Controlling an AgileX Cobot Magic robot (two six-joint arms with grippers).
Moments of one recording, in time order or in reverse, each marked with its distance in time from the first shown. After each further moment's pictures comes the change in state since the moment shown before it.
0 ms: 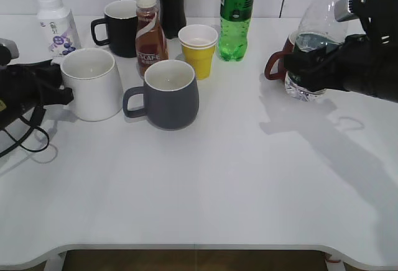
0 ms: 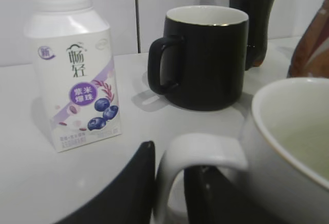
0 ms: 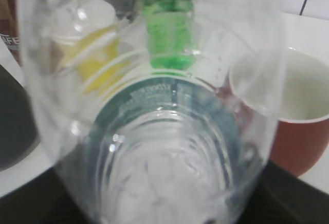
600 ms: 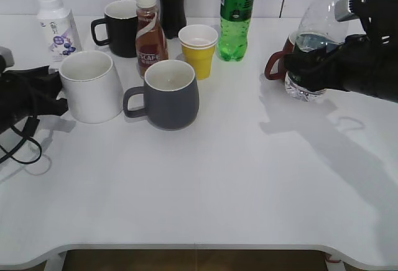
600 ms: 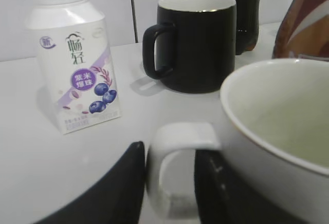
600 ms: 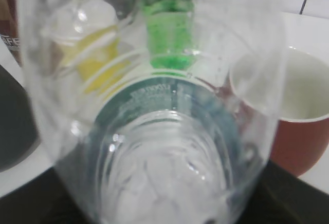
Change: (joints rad) left arm 0.000 -0.059 0.084 0.001 0.009 0.052; right arm 0.000 0.000 0.000 0.000 0.001 0.006
